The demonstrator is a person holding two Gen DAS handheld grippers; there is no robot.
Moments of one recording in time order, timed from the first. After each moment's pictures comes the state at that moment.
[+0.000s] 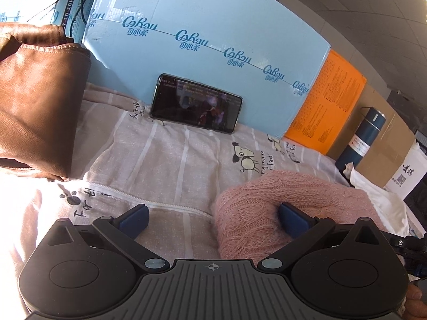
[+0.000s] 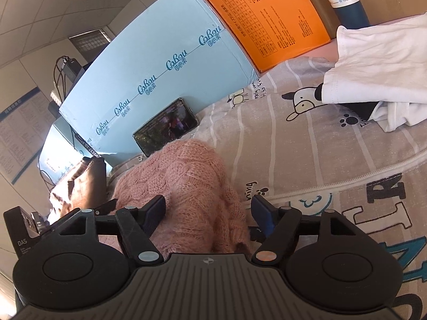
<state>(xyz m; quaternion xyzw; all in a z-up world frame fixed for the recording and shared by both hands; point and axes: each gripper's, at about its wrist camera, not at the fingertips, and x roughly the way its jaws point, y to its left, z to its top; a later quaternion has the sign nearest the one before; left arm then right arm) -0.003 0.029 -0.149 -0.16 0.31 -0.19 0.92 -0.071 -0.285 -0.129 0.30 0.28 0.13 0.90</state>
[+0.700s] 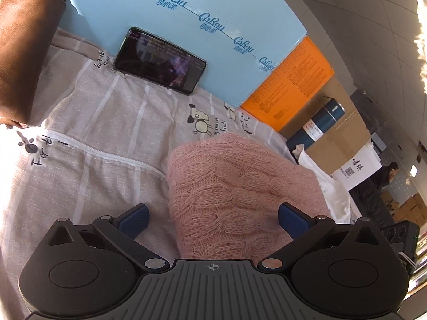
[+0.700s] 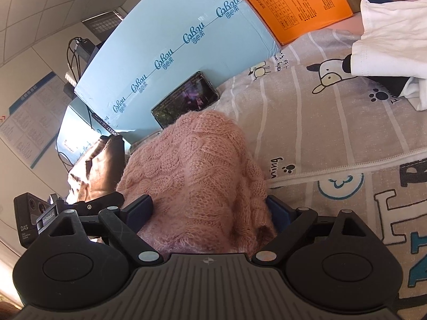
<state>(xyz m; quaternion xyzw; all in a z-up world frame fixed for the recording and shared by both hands) -0.007 0.030 -0.156 -0.23 0.37 -0.31 0.84 -0.061 -0.275 -0.138 0.30 0.32 0.19 0.88</state>
